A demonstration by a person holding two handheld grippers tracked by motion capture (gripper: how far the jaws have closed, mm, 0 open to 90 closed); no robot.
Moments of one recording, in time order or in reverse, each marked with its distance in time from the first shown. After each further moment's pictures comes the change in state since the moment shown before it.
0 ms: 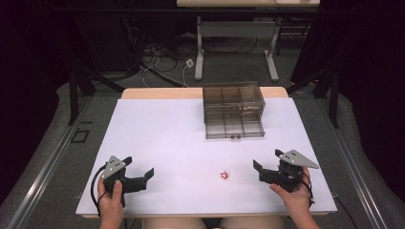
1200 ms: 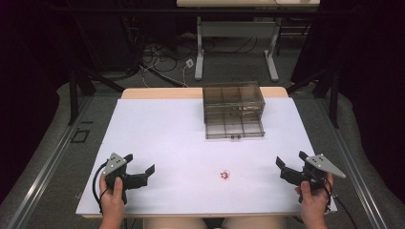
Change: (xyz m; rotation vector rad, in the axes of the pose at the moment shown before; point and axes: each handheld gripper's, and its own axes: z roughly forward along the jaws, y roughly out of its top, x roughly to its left) left arm 0.004 0.003 0.007 -0.025 0.006 -0.021; right arm -0.049 -0.020 -0.030 -0.096 -0.171 0.096
